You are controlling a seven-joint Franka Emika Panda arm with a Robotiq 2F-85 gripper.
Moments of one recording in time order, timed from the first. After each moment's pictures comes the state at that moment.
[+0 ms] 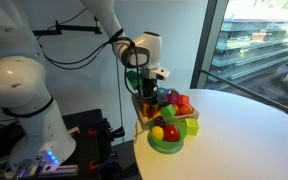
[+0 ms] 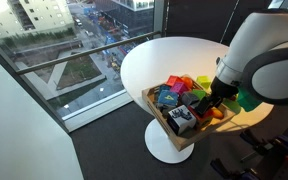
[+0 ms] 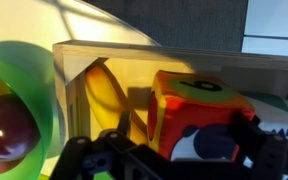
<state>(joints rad) 0.05 0.01 0.09 -2.64 0.13 2.66 0.08</state>
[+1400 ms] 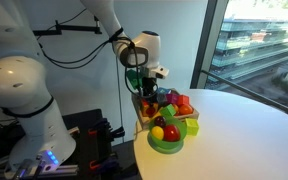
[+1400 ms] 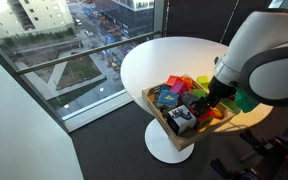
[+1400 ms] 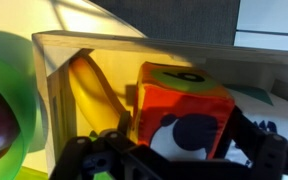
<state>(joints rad) 0.07 0.01 0.10 -2.64 0.20 2.69 0.03</state>
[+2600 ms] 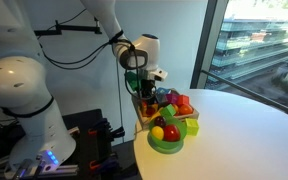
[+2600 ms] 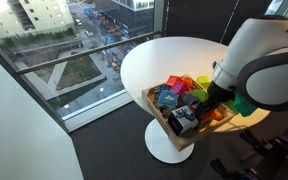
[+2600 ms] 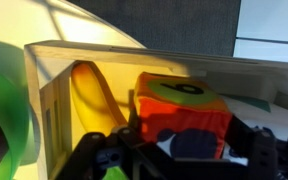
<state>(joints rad) 0.08 0.04 0.10 -2.64 0.20 2.69 0.03</state>
